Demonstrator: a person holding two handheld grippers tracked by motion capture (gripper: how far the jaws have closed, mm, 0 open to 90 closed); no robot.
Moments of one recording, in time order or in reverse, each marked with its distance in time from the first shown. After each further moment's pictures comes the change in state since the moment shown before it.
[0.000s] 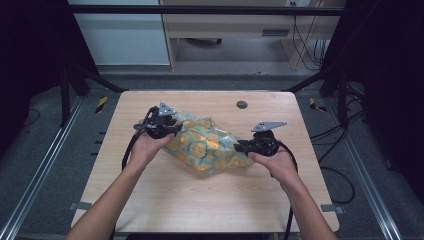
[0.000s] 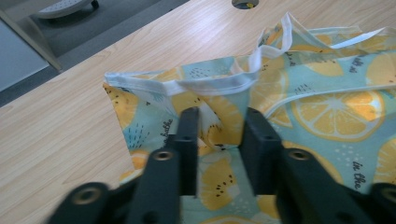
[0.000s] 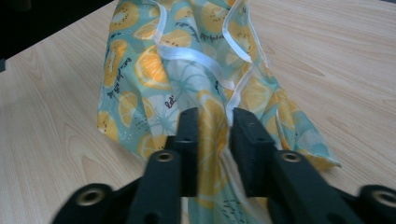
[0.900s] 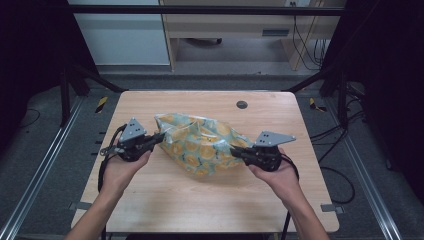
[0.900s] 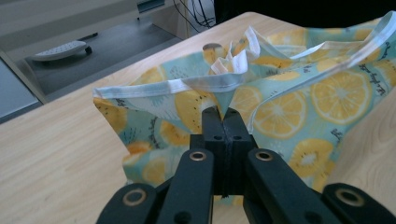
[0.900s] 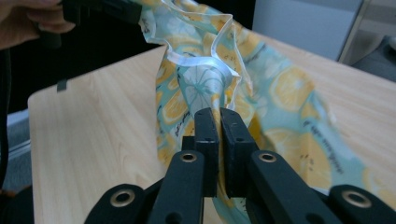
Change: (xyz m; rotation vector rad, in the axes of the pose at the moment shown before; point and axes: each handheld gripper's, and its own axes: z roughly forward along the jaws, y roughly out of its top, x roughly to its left) left arm -0.018 -0.052 -0.097 -0.215 -0.071 -0.018; right arm 0.057 -0.002 -0.038 -0.186 0.061 -0.141
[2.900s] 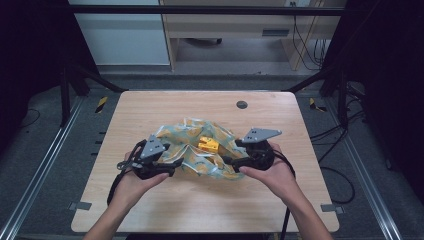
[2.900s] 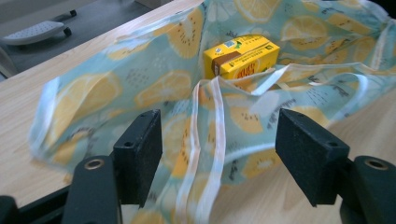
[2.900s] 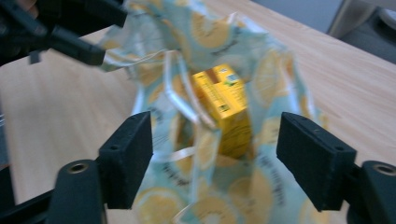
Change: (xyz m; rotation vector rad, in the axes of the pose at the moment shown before) left arm -0.044 -0.010 0.029 0.093 -0.034 0.036; right arm 0.005 0.018 0.016 0.147 -0.069 -0.019
